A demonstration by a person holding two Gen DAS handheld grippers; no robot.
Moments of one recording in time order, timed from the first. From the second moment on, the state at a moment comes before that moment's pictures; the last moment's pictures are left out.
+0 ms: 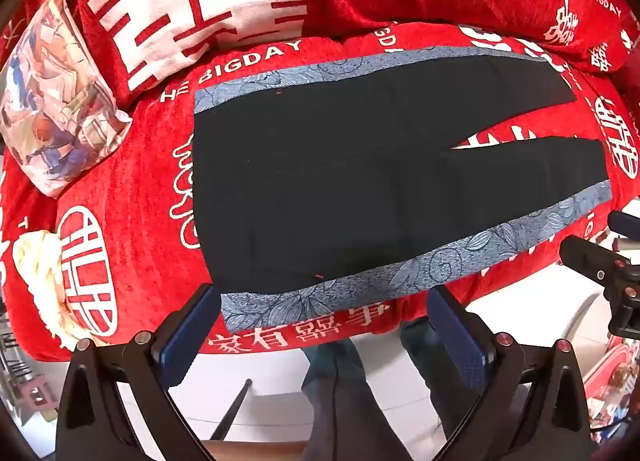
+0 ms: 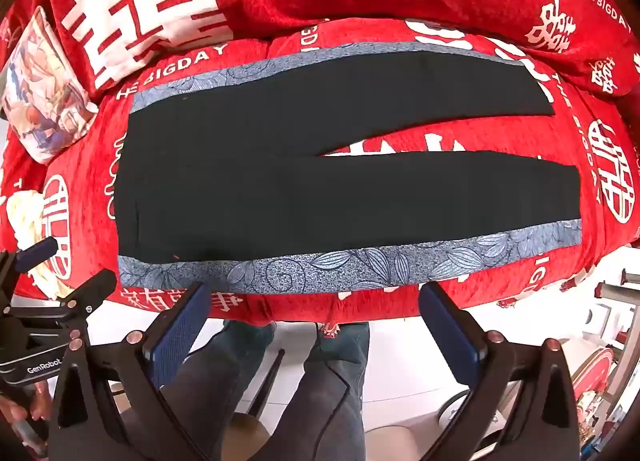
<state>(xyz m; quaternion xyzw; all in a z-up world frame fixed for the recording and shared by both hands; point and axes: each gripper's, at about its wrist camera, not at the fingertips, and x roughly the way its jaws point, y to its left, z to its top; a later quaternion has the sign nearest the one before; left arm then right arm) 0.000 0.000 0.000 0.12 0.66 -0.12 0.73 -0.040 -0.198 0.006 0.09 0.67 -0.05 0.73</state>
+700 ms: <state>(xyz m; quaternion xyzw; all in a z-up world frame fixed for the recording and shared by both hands) 0.005 -0.001 -0.003 0.10 0.69 -0.15 0.71 -0.036 -0.199 0.012 0.09 0.67 -0.06 0.74</state>
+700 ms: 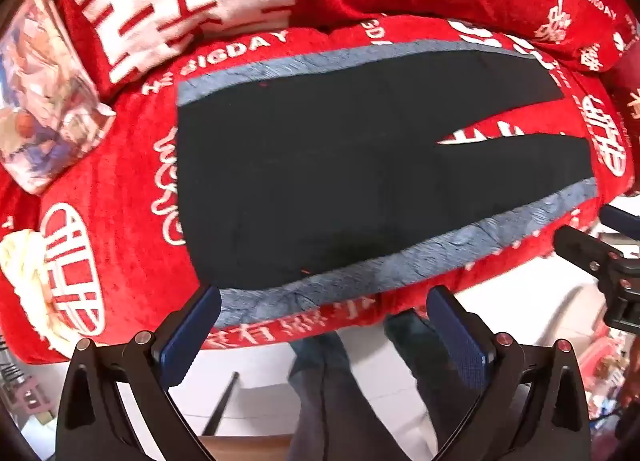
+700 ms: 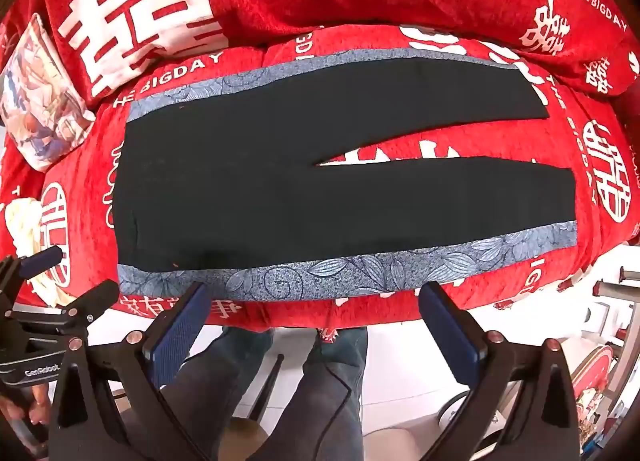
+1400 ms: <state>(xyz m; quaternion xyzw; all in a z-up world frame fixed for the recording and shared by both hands) 0.023 -0.004 0.005 0.11 0.67 -0.13 0.72 -0.030 -0.202 0.025 0.08 0.66 -0.07 0.75</state>
